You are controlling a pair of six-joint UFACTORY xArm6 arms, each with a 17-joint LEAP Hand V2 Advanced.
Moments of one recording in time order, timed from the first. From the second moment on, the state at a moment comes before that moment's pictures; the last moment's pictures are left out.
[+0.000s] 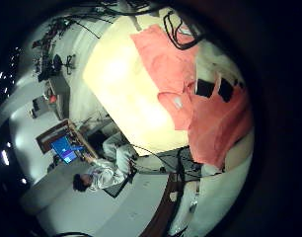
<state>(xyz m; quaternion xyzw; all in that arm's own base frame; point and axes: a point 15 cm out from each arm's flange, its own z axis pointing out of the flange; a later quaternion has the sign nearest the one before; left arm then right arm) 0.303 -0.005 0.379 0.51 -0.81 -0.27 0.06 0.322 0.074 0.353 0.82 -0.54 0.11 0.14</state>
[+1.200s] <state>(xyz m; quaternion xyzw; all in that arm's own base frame) 0.486 0.034 0.246 0.47 -0.83 -0.31 0.08 0.541 0.103 0.224 0.83 -0.51 0.07 0.20</state>
